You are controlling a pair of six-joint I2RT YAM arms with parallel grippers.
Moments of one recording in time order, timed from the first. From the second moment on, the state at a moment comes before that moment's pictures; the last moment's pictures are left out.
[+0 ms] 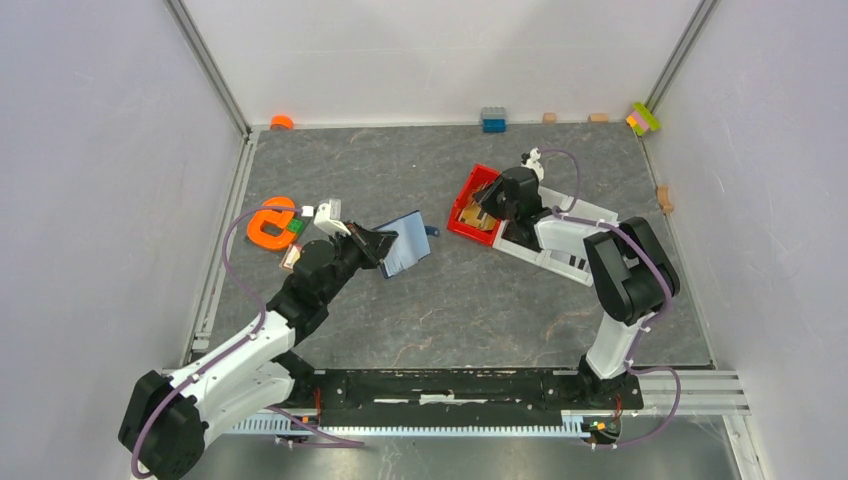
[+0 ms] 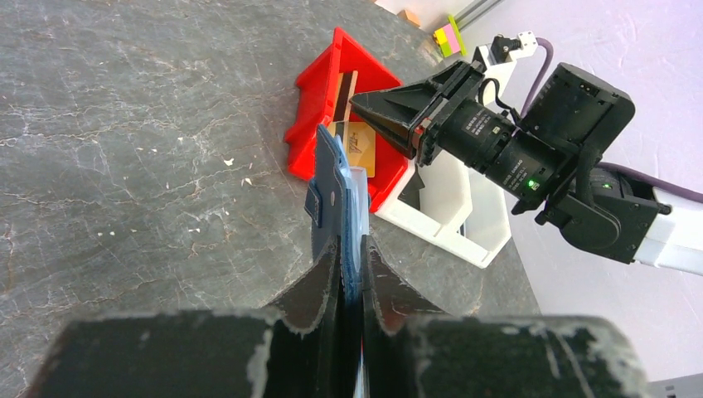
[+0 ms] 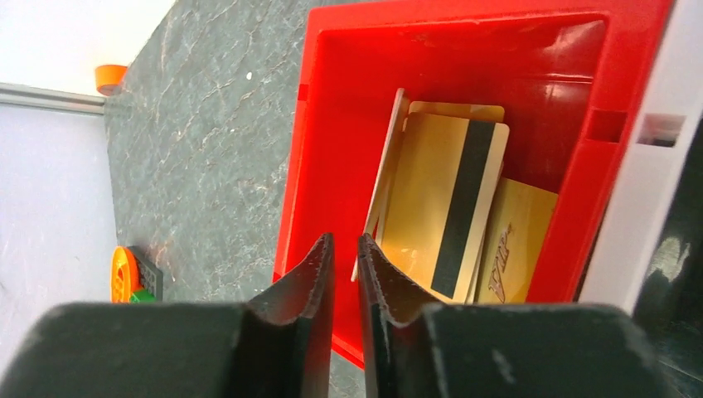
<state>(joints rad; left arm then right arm) -0.59 0.87 0.42 0.33 -0.08 -0.75 0.41 1.80 0.97 0.34 0.08 0.92</state>
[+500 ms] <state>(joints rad) -0.59 0.87 0.42 0.33 -0.08 -0.75 0.42 1.62 0.97 0.21 0.04 0.66</state>
